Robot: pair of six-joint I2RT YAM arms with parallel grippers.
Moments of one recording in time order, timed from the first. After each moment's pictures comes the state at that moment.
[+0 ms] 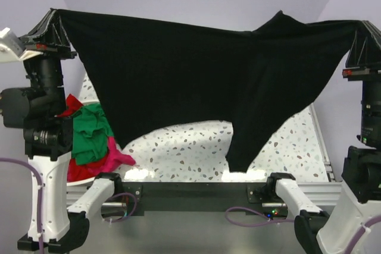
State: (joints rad) left arm -0.07 0.89 1.50 0.04 -0.15 -0.17; right arm -0.07 0.92 1.94 -0.41 -0.06 0.18
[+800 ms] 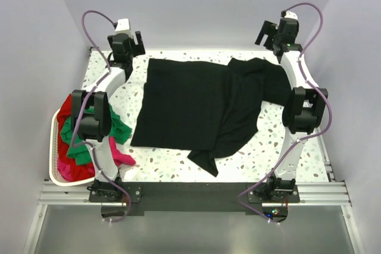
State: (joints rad) left arm -0.08 1.98 1.50 0.22 -0.21 -0.13; right arm -0.05 2.09 1.94 -0.28 0.04 0.28
